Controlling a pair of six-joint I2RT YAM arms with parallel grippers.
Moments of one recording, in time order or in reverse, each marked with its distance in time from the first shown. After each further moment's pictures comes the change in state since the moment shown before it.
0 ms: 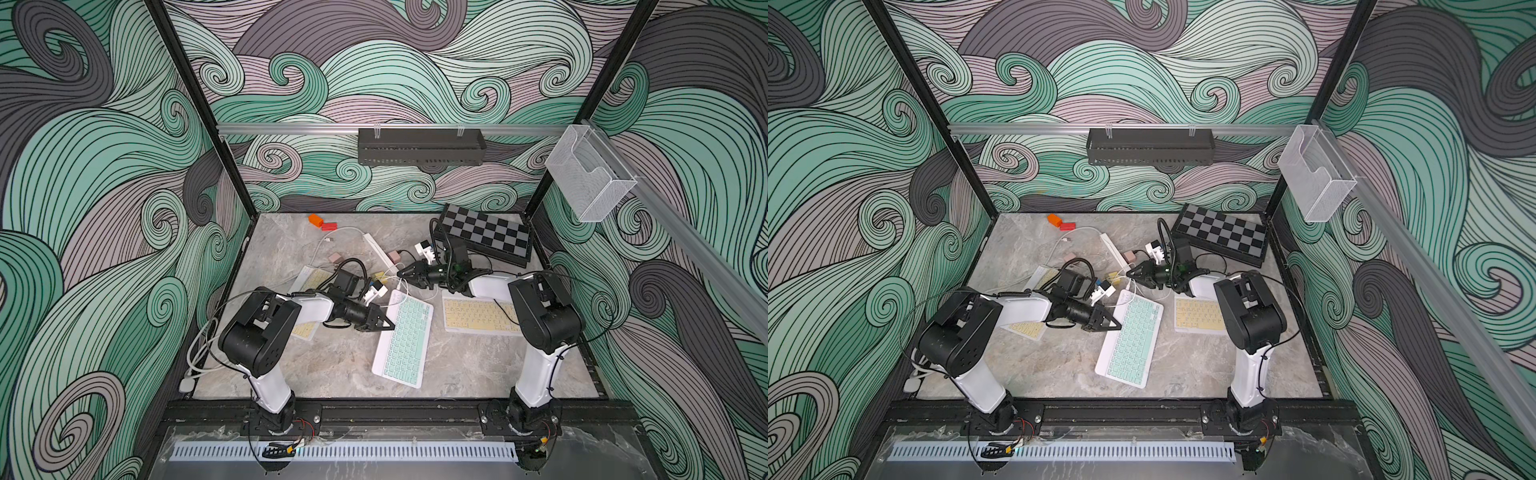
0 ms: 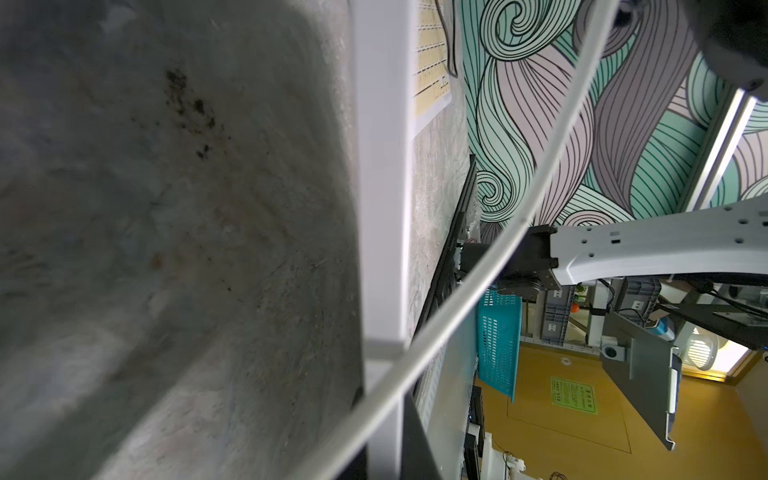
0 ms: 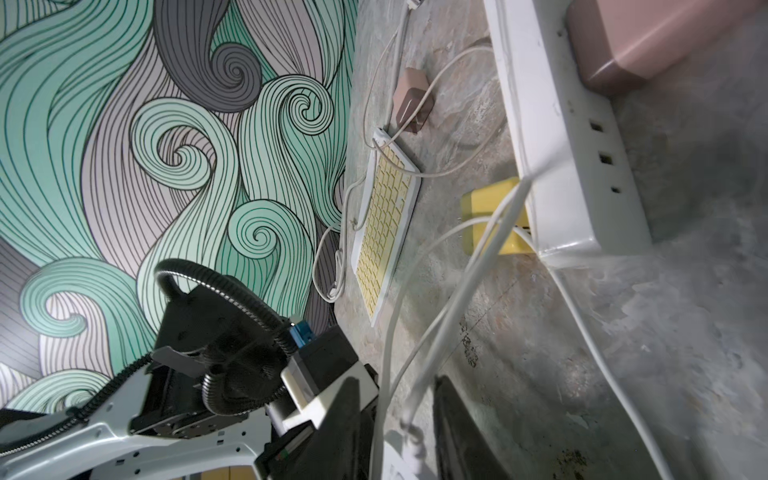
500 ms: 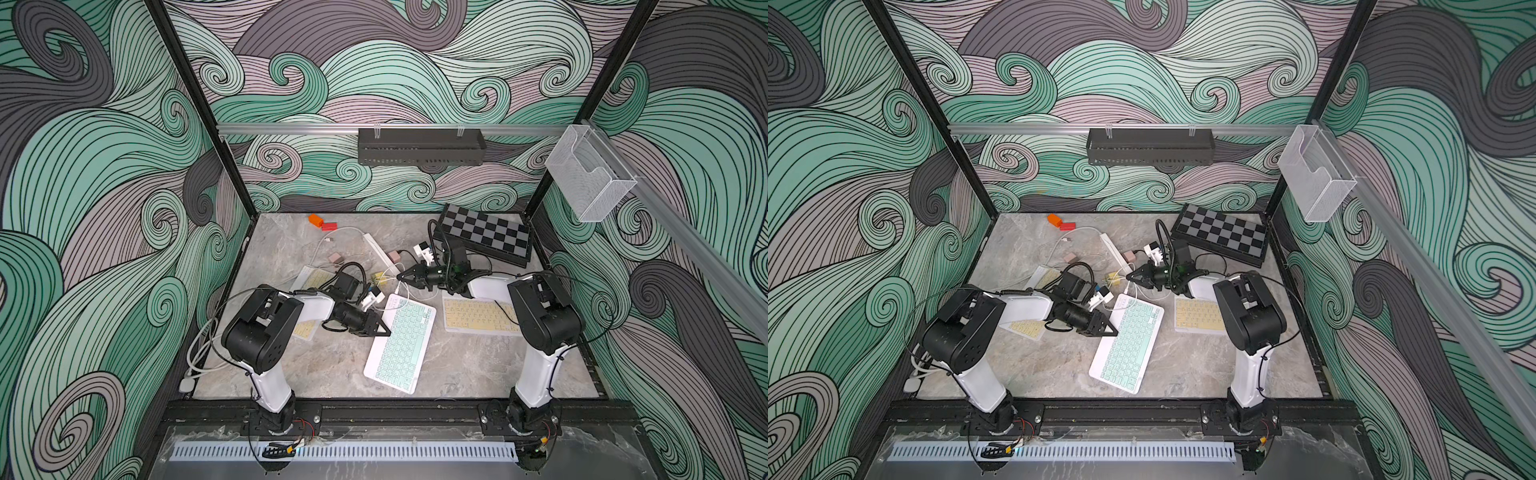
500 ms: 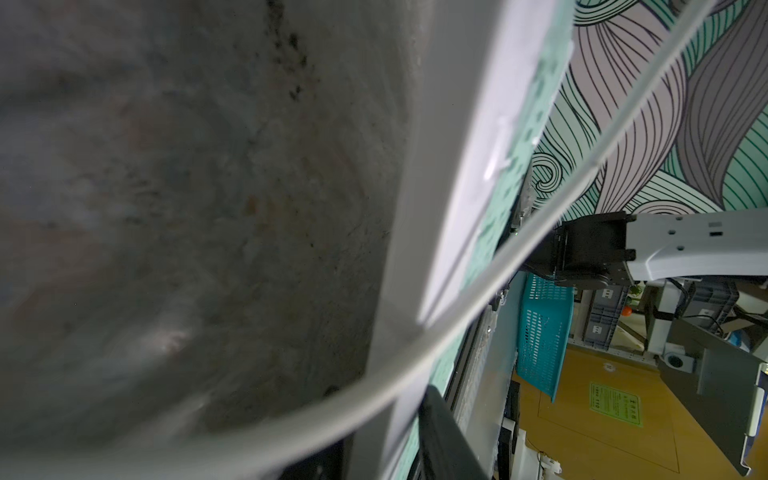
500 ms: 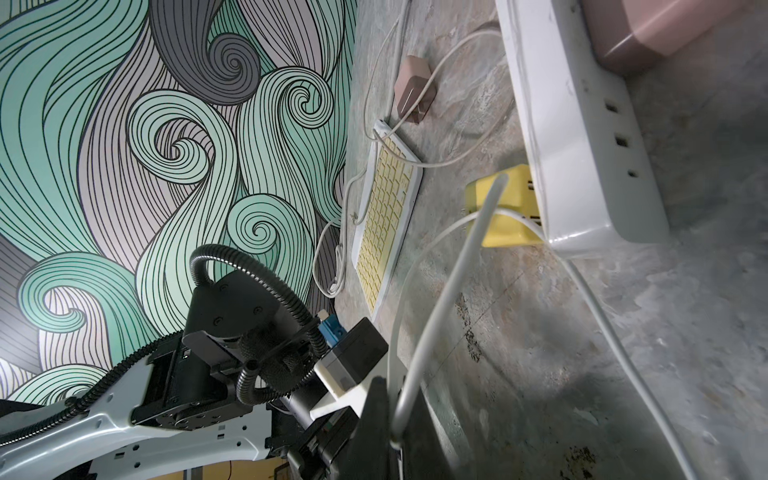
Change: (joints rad) left arm 0.005 0.047 0.008 -0.121 -0.092 0.121; right arm 0.010 -0.002 -0.009 0.000 0.005 -0.002
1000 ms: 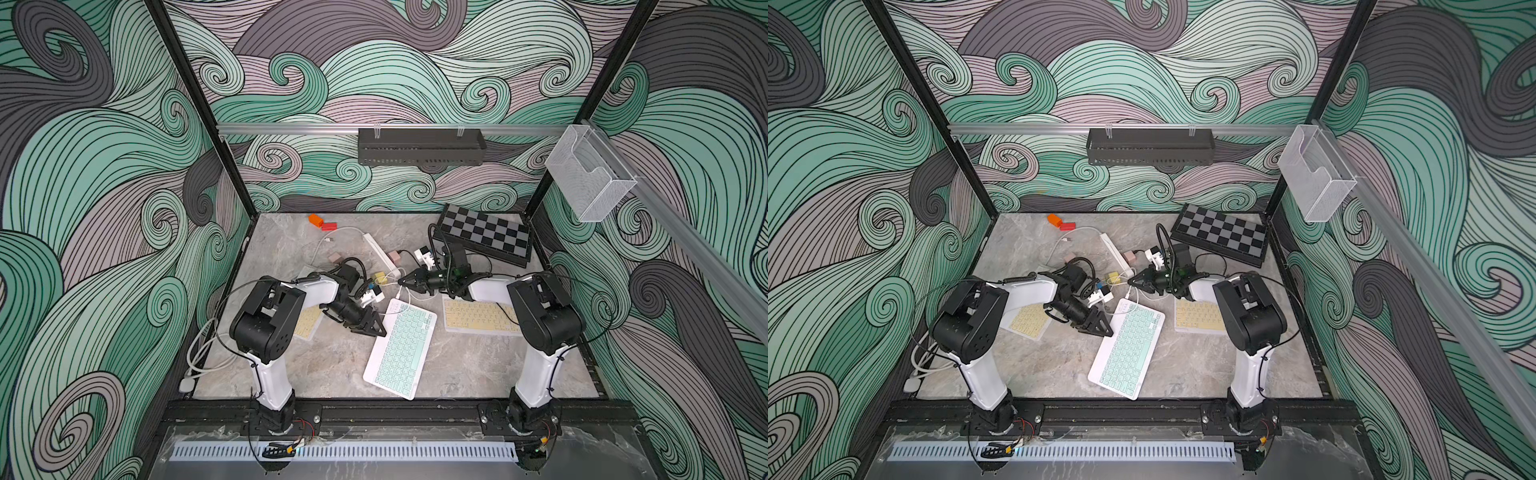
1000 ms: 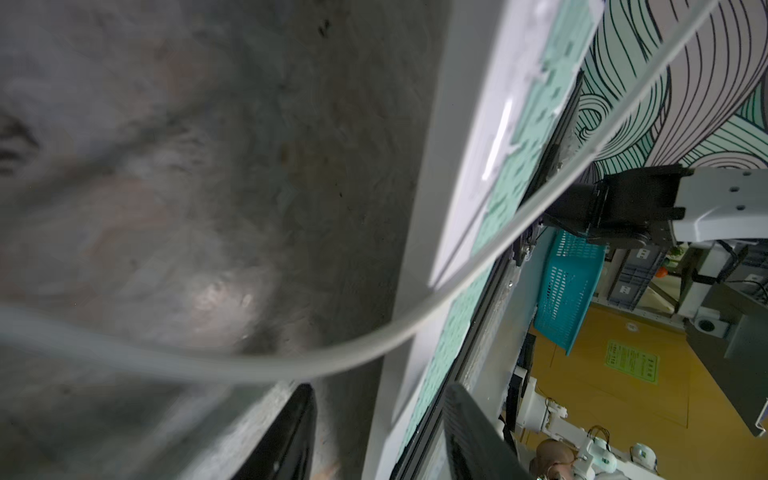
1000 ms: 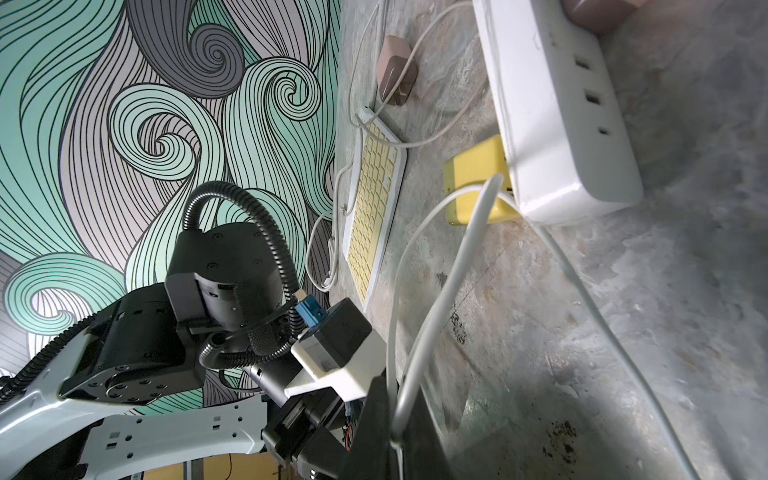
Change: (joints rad) left arm 0.030 0.059 0.204 -0.467 -0.080 0.290; right arm 0.000 -0.005 -0.039 -0.006 0.000 -0.011
